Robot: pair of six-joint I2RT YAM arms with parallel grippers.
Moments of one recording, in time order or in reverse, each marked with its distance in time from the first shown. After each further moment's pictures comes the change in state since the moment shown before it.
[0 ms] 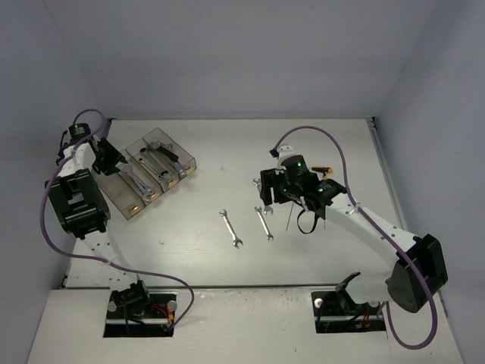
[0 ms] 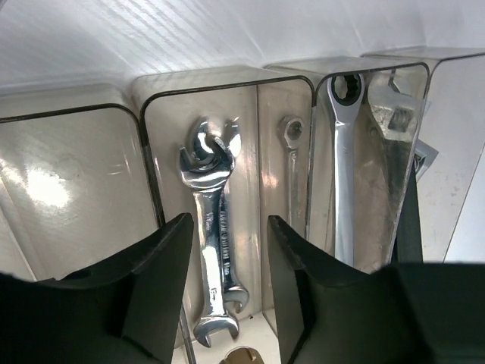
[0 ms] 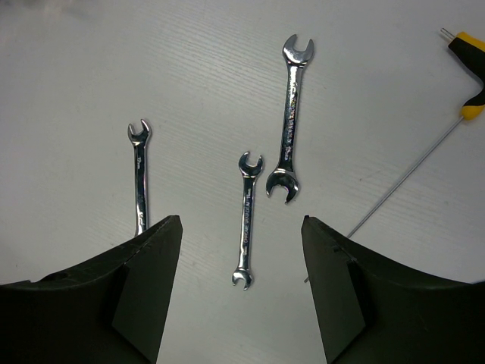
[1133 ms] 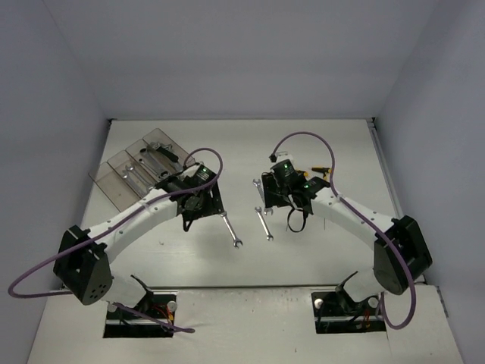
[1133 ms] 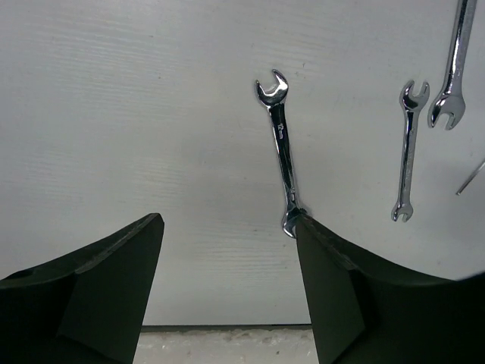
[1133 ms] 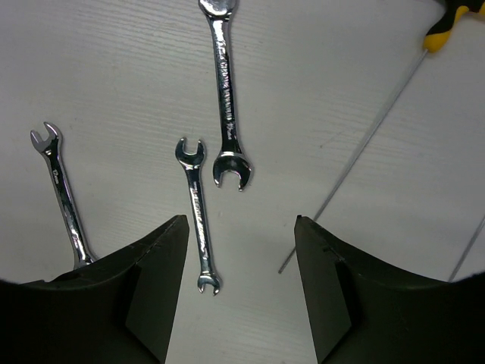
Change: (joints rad) left arm -1.050 -0.632 -0.511 -0.224 -0.455 -0.359; right arm 0.004 0.153 0.014 -0.044 0.155 0.093
